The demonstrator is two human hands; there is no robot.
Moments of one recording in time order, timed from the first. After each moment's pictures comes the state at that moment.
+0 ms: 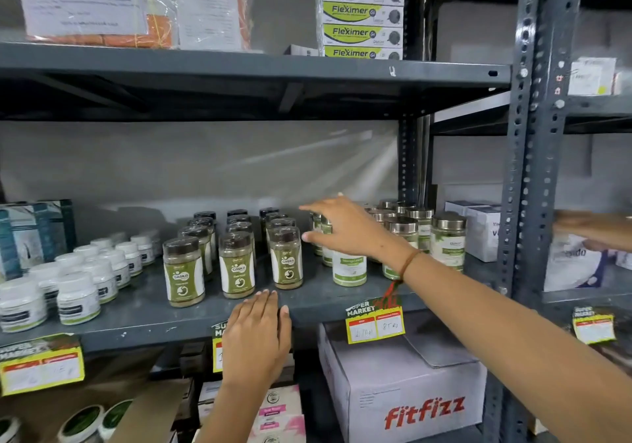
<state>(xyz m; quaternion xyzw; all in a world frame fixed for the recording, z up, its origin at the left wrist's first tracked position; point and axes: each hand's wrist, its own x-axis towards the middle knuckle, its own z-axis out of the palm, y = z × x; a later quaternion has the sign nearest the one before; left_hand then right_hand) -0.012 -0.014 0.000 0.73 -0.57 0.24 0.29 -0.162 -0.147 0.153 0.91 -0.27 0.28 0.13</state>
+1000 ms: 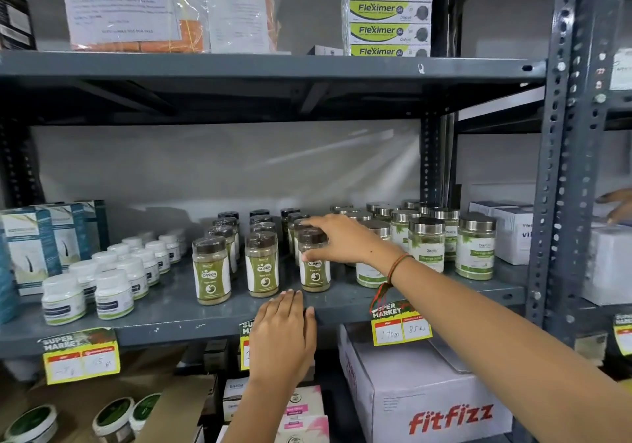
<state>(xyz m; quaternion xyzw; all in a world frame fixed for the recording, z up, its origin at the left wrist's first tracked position) 0.006 -0.007 0.008 0.71 -0.57 0.27 0.29 -0.105 -0.132 0.152 0.93 -0.31 0.22 0.03</state>
